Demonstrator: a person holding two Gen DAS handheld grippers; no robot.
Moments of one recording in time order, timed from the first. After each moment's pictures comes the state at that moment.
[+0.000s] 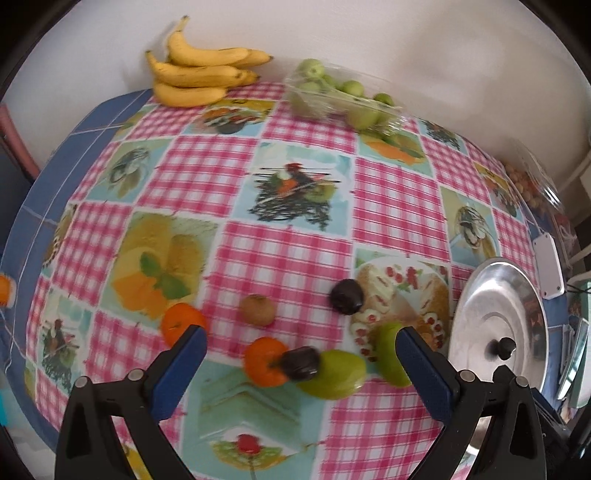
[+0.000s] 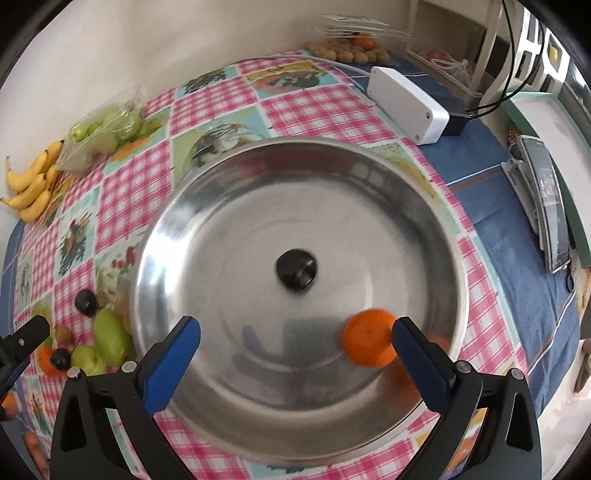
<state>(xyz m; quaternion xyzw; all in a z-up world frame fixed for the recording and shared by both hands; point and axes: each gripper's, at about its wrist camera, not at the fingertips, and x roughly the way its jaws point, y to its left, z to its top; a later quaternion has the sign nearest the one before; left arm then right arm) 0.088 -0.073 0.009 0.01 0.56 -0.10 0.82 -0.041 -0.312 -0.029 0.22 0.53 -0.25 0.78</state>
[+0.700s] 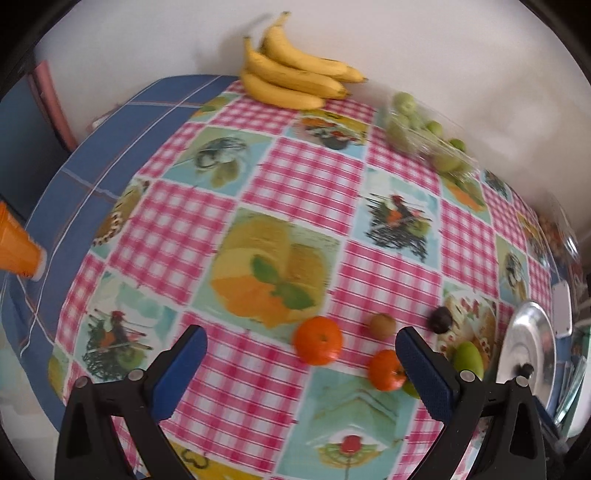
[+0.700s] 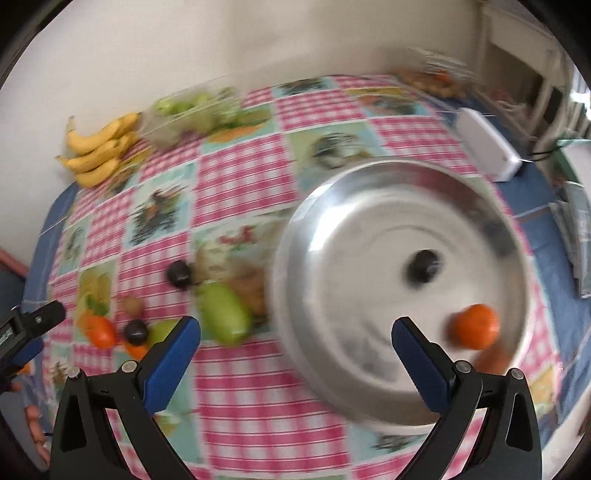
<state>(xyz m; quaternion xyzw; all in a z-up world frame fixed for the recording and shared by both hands) 0.107 0.038 0.020 -0.05 0.56 -0.04 0.83 -0.007 -0.219 -0.008 0.19 0.50 -0.16 0.83</state>
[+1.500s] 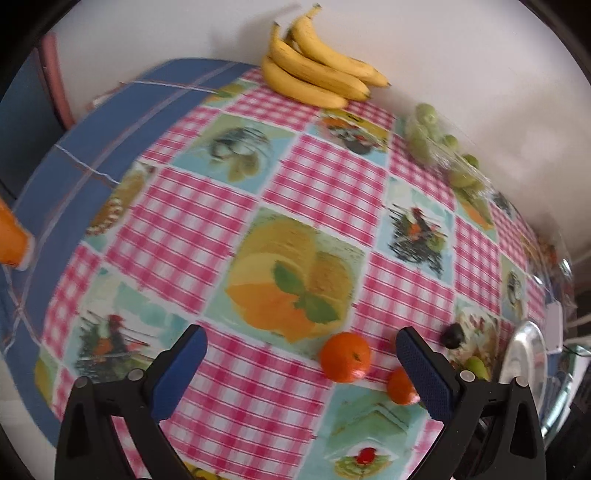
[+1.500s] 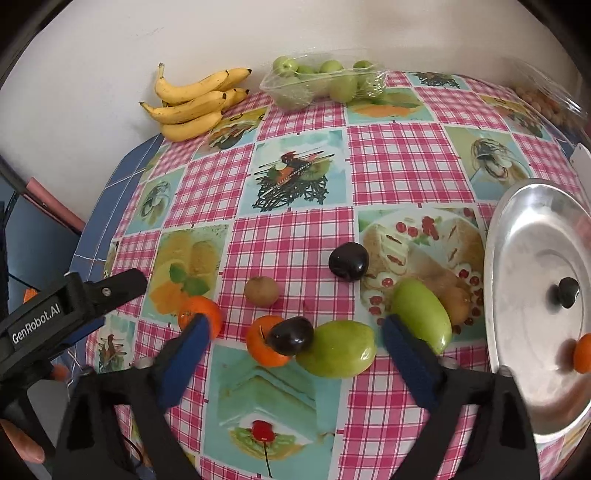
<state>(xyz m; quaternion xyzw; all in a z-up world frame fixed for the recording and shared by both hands) 0.122 0.062 0.003 -0.09 0.57 -0.07 0.81 0.046 -0.126 -0.023 0.18 0.51 -0.02 0.84</state>
